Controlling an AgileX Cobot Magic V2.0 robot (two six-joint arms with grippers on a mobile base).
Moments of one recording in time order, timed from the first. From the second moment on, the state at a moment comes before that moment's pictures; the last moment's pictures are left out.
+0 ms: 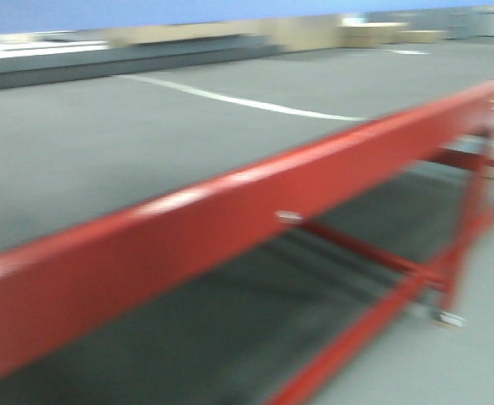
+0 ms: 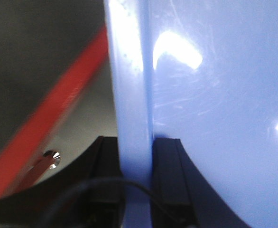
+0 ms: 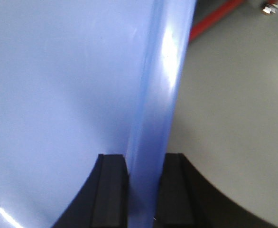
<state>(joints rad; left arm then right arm) -0.67 1.36 -1.48 0.02 1.21 -0.41 0.36 1.00 -1.21 -0.03 1.12 0.35</state>
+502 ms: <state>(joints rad) -0.67 1.36 -1.48 0.02 1.21 -0.41 0.36 1.00 -1.21 -0.04 1.12 0.35</state>
